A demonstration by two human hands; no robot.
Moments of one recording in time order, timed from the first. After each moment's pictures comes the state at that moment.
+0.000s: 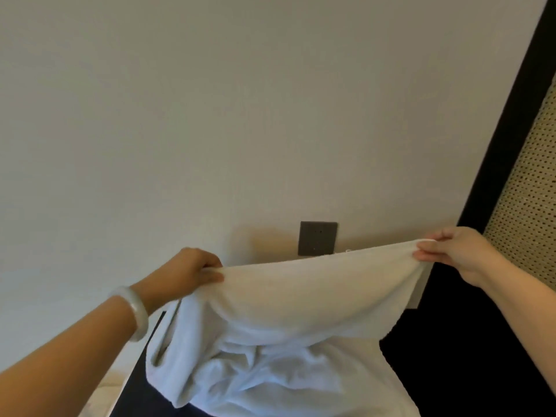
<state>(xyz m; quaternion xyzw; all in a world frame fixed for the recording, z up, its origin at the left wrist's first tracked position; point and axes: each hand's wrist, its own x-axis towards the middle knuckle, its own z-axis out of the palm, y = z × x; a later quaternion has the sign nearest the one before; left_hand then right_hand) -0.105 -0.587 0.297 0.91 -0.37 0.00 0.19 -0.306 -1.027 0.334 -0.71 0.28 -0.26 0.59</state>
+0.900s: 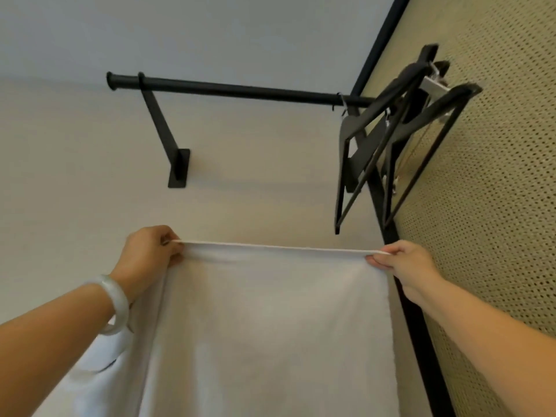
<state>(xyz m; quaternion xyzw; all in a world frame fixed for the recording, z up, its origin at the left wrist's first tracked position) -0.186 -0.597 0.757 0.69 -0.30 0.49 0.44 -0.364 -0.986 0.729 -0.57 -0.03 -0.61 0.55</state>
